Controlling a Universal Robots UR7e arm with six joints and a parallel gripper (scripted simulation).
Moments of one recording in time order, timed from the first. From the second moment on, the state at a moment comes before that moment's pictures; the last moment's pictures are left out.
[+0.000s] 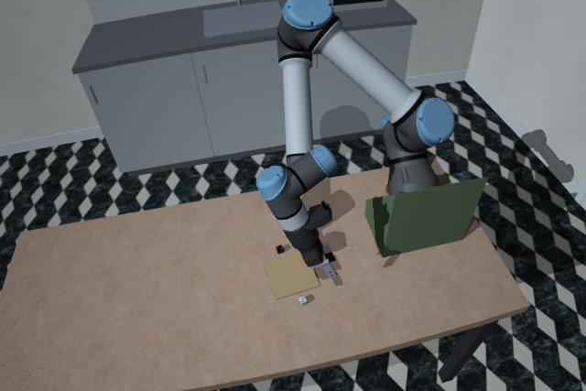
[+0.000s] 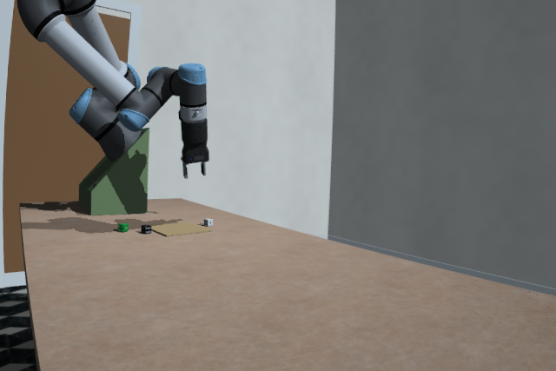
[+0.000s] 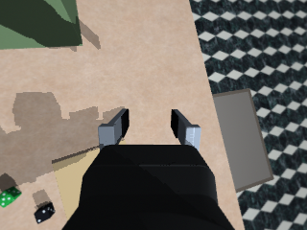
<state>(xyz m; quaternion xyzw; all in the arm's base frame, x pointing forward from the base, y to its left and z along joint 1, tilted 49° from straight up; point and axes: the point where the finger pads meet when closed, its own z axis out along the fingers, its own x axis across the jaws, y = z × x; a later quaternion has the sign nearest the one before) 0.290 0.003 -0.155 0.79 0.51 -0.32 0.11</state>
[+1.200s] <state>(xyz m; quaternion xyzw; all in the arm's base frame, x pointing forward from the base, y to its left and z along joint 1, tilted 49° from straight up) 0.345 -0.159 0.027 0.86 0.30 -0.19 0.37</state>
